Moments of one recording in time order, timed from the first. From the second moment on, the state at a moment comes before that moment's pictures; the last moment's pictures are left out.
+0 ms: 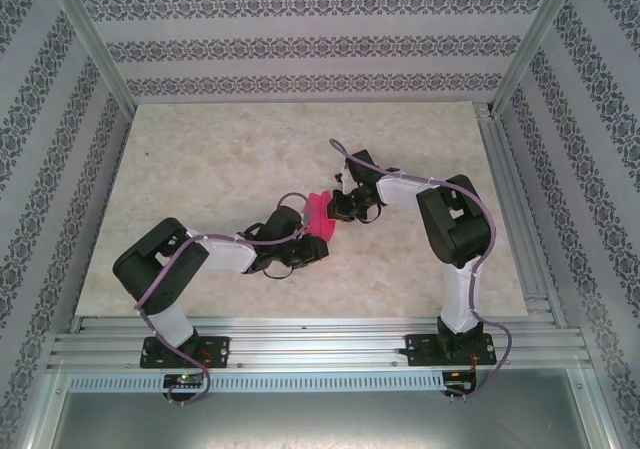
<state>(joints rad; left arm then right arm) -0.75 1.69 0.69 0.23 0.40 -1.07 0.45 2.02 1.24 -0.40 -0.51 0.45</state>
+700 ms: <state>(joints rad) -0.66 1.84 0.86 0.26 0.42 -1.04 0.45 2.02 1.24 -0.40 -0.50 0.45</state>
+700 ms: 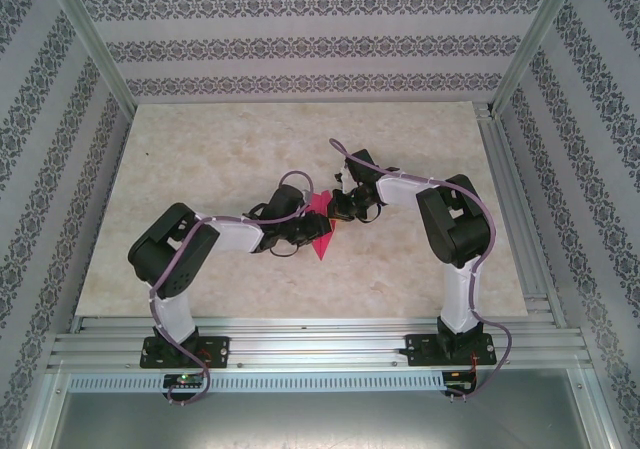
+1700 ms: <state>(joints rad) -0.66 1.88 0.81 0.35 0.40 -1.04 0.41 1.88 1.22 -0.40 -0.46 0.50</state>
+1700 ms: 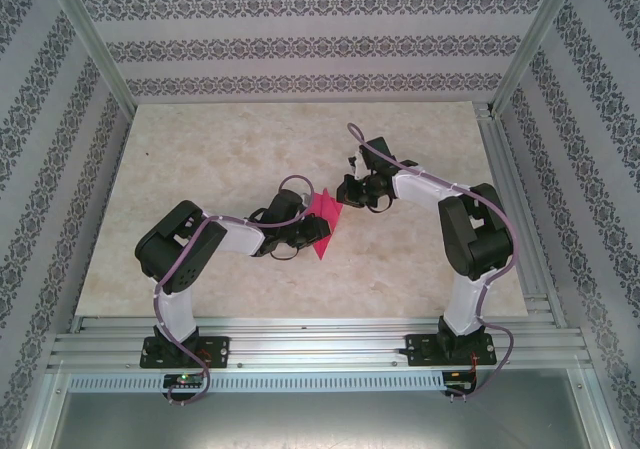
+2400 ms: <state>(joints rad) -0.66 1.88 0.82 0.34 0.40 -1.04 0.44 2.00 1.19 -0.33 -0.51 0.53</state>
